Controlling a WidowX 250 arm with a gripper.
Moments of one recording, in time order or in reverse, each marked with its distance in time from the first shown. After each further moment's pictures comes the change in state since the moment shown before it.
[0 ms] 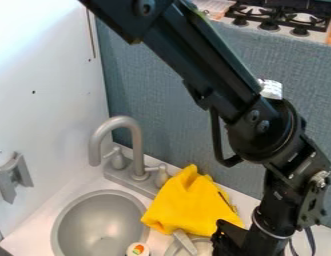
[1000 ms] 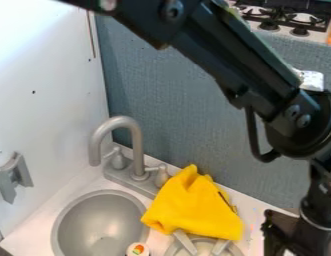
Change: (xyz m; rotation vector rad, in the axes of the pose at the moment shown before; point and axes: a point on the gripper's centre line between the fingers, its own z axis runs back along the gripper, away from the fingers) arm 0.047 -0.036 0.025 -0.057 -0.221 -0.023
